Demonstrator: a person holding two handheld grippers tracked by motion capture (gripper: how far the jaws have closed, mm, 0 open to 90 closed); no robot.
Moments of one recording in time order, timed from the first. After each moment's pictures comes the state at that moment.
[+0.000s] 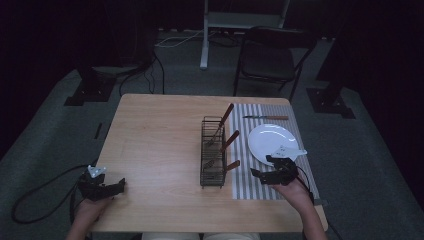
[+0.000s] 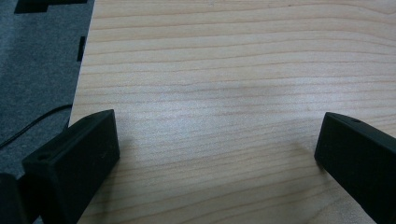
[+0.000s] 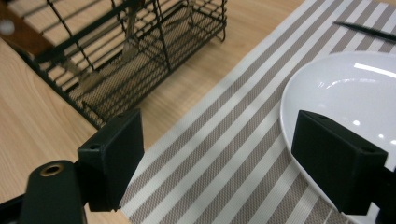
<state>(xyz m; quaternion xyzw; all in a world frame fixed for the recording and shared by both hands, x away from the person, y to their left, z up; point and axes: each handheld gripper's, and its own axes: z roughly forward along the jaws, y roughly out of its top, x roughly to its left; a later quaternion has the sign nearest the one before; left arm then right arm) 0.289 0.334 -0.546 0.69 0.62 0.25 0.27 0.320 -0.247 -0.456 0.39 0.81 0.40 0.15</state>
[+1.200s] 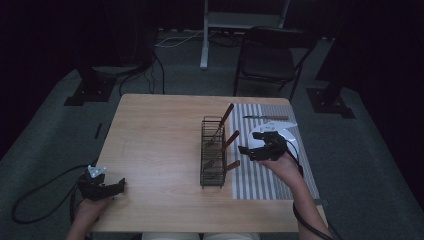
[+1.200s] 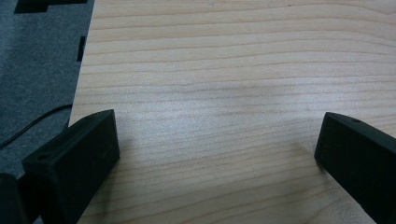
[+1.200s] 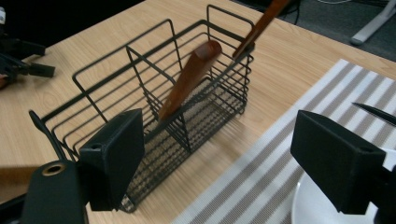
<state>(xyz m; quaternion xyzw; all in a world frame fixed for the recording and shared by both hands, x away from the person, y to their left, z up) 0.289 0.333 -0.547 0.69 0.62 0.25 0.27 0.367 -0.210 -0.399 0.35 0.82 0.45 0.13</state>
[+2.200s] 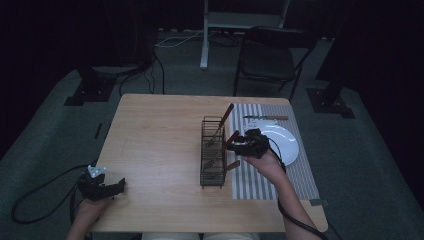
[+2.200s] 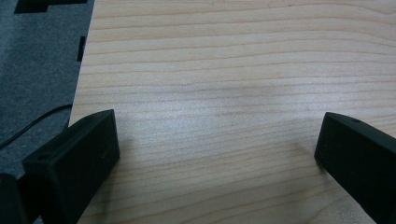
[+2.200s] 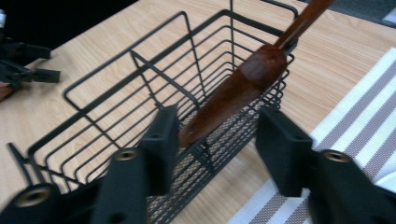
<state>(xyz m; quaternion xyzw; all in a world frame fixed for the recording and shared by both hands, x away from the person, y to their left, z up) 0.289 0.334 -0.546 0.69 0.62 0.25 0.27 0.388 -0.170 -0.420 0.36 0.82 0.44 0.09</state>
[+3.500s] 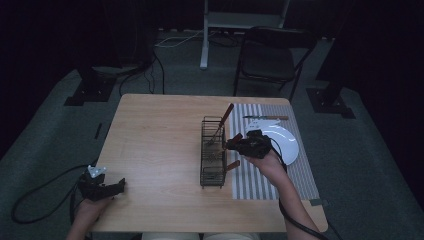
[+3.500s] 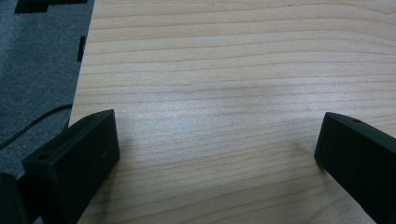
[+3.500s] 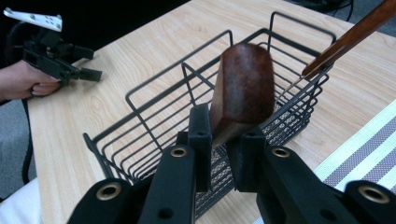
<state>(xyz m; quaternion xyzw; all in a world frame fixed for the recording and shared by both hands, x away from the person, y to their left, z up) 0.289 0.334 -0.546 0.69 0.62 0.25 0.27 0.374 -0.172 -0.401 0.31 0.83 0.47 0.06</state>
